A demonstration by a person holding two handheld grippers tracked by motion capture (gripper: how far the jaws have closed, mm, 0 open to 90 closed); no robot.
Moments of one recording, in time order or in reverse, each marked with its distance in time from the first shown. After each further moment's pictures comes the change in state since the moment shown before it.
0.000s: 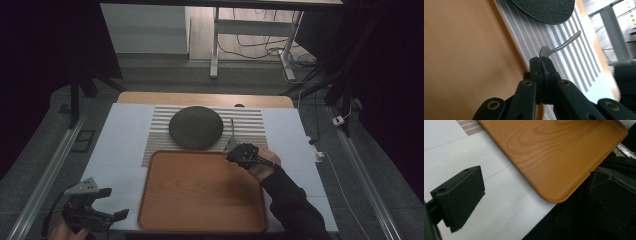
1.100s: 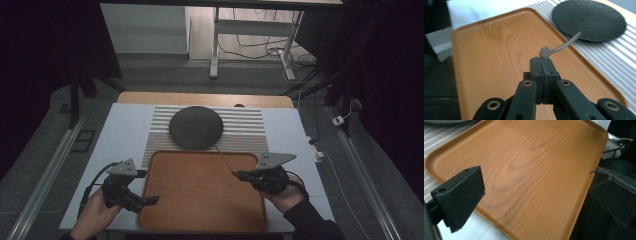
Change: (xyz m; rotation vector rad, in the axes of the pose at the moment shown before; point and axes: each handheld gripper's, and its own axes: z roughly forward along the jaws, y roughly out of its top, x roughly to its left) left arm -0.014 0.071 0.055 0.027 -0.131 0.244; right arm 0.009 -0.057 -0.097 -0.414 0.488 0.378
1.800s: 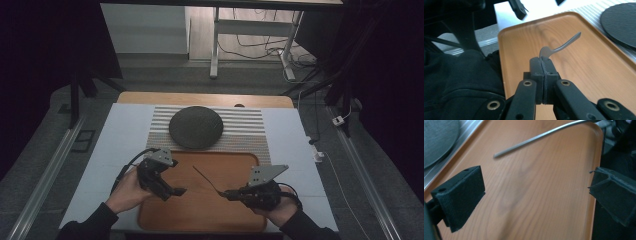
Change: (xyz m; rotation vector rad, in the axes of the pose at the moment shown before) left arm 0.000 0.066 0.057 0.103 -0.113 0.222; right arm 0.037 0.001 0.005 -0.016 0.233 -0.037
